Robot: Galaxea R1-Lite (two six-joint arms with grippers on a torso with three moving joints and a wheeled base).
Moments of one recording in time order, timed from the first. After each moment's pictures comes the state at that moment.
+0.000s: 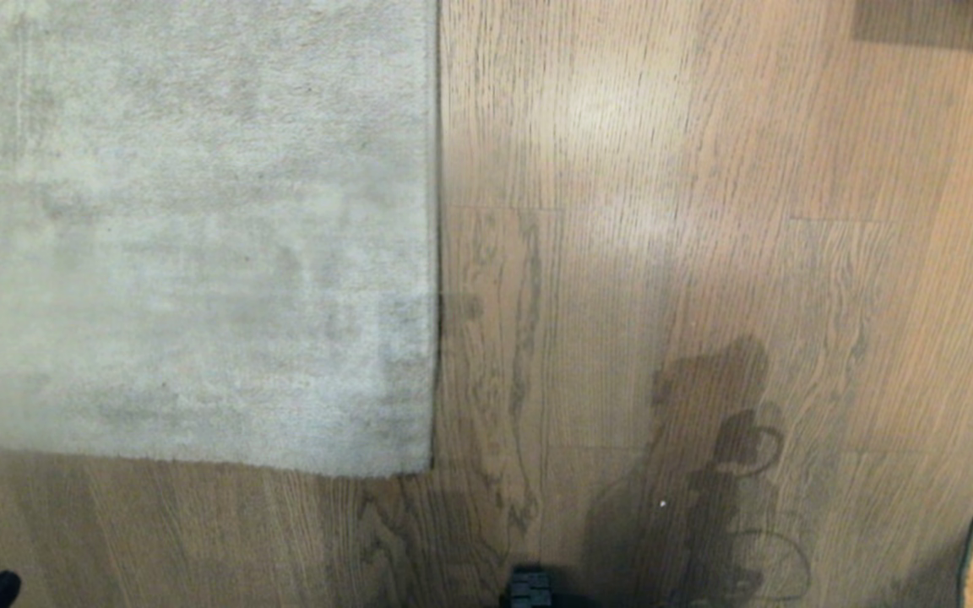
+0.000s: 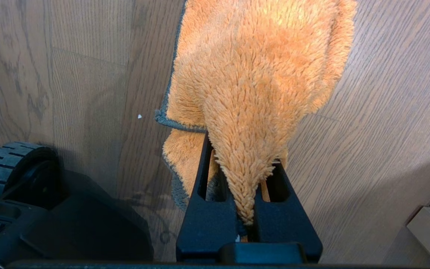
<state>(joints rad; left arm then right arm) -0.15 0.37 -0.27 0.03 -0.03 -0.04 0.00 0.00 0.00 0.00 0.08 -0.20</state>
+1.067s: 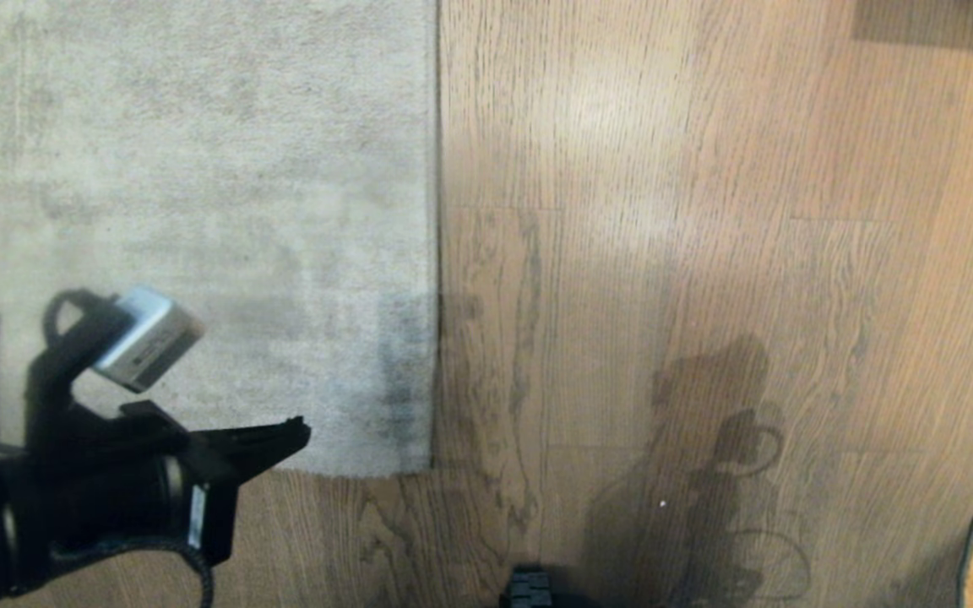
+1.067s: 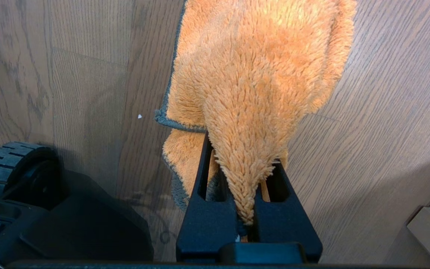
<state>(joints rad) -0.58 1.17 -0.64 -0.09 -0.03 -0.04 0.00 0.00 0.00 0.00 0.08 -0.20</state>
